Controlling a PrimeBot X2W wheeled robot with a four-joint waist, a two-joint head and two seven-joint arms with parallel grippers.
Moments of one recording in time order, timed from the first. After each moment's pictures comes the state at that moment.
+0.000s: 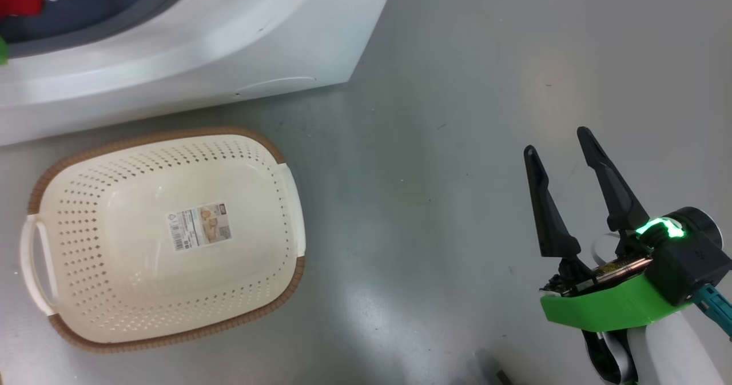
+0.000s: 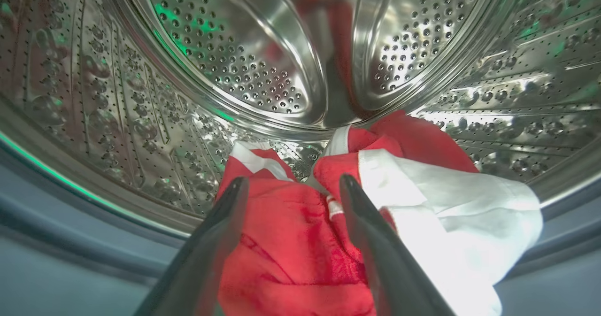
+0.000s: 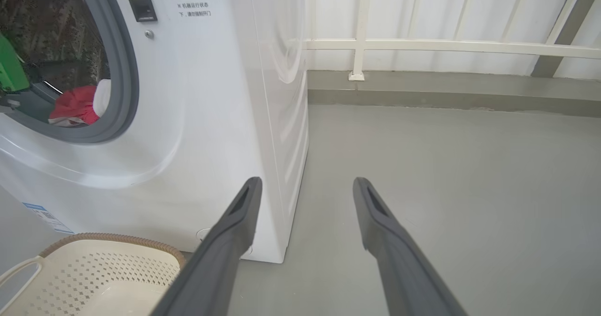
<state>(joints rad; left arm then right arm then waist) -1.18 0.35 -0.03 0.91 -0.29 0.01 -0.16 -0.17 -0.04 0.08 -0.08 0.21 0.12 -0.26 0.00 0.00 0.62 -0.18</state>
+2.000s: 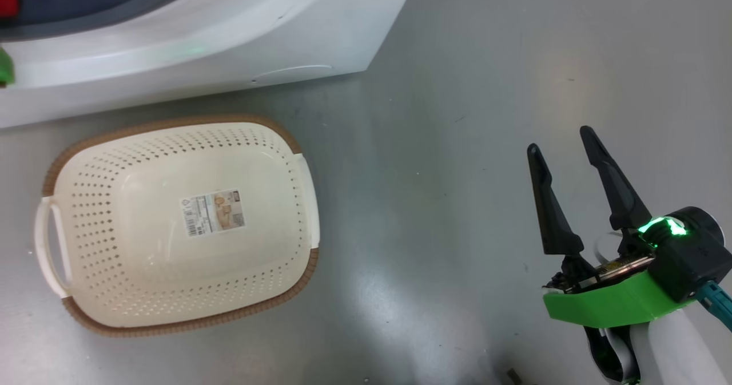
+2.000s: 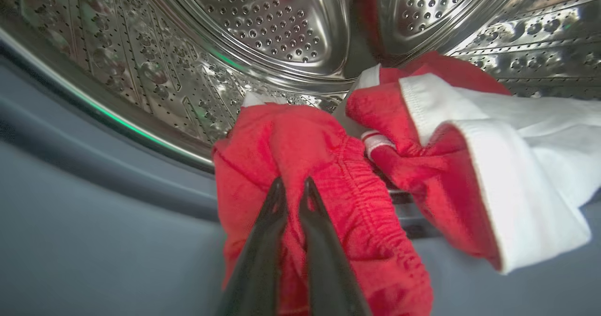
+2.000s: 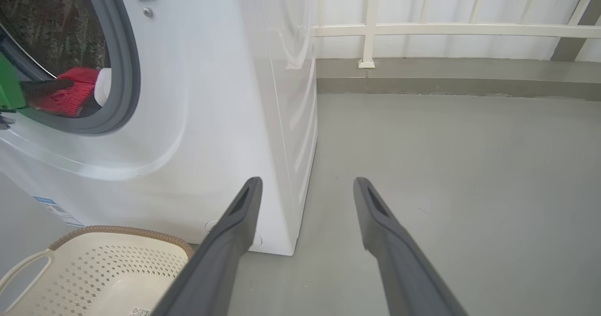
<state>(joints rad) -1.22 0.37 -0.12 1.07 -0.33 -0.01 -0.19 -0.17 -0.04 0.07 -0.07 0.22 0.12 -0.26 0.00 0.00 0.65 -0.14</state>
